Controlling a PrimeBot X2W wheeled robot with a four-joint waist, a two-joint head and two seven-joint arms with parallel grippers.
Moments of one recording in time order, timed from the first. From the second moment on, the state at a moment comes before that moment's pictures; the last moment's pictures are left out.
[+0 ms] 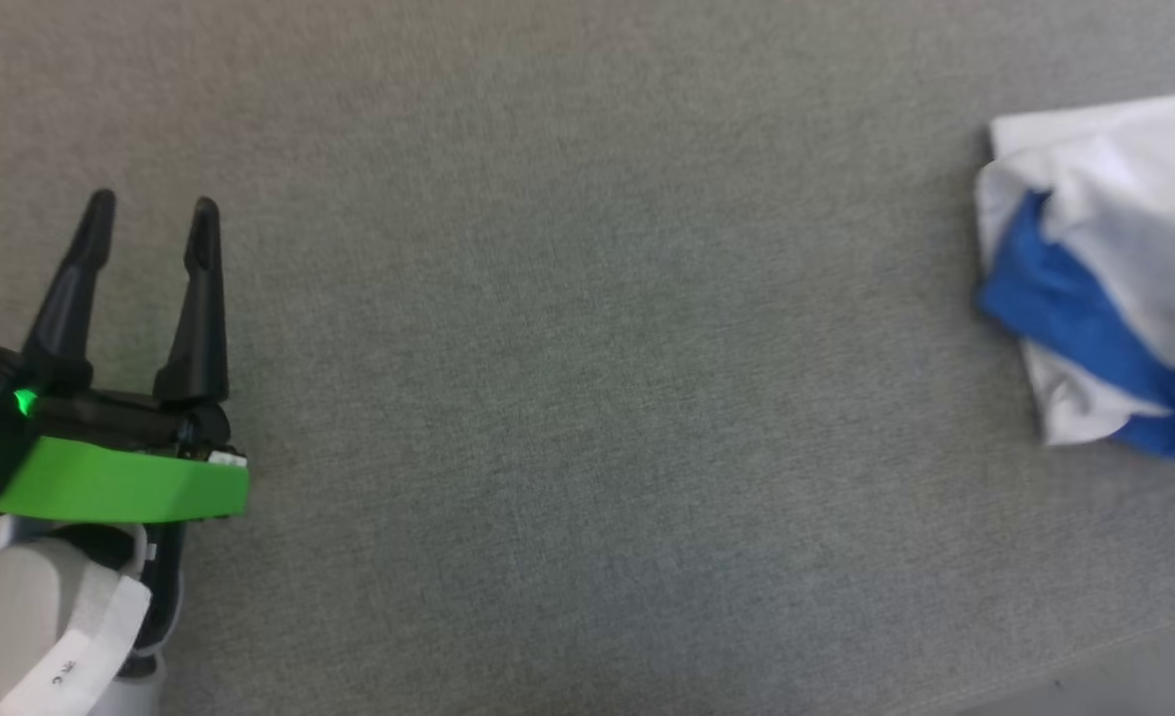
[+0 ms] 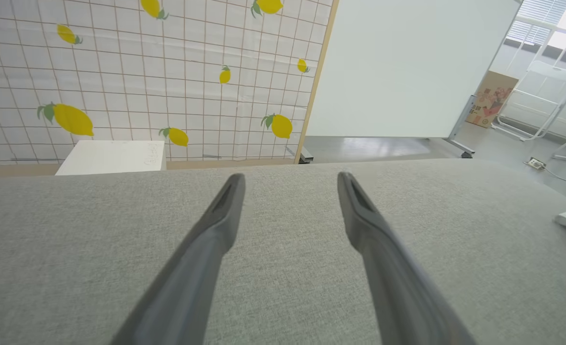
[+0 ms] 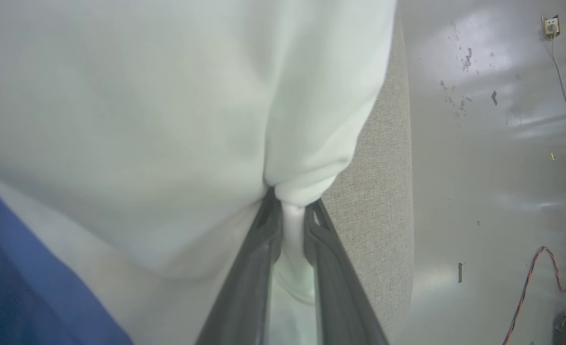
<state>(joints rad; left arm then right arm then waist) -0.21 0.33 0.00 -0.22 -0.40 -0.10 -0.14 -0.57 -0.53 -0.02 0.37 0.17 0.13 0.62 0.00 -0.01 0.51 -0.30</state>
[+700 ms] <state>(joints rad) -0.21 0.38 0.03 -0.35 -0.40 -0.08 -0.07 -0.80 -0.60 -0.27 0.64 0.03 0.13 0.41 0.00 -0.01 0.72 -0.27</state>
